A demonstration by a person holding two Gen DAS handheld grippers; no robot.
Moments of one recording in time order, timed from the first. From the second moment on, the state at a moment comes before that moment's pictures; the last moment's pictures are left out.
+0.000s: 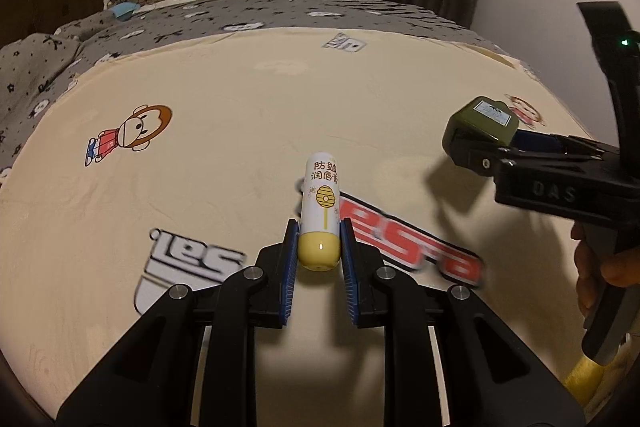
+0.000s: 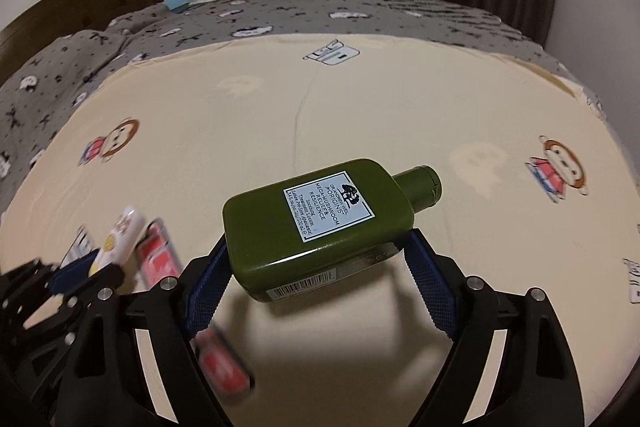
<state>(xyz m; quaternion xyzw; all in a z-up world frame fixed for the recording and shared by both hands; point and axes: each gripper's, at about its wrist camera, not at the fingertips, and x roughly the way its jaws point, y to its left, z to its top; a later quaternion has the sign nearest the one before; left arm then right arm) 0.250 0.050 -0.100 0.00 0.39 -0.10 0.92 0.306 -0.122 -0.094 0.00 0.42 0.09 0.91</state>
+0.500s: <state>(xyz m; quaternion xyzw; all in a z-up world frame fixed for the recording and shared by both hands) 0.140 0.008 -0.081 0.02 0.36 -0.15 0.92 0.148 -0.181 -0.057 -0.04 0.35 0.13 0.93</state>
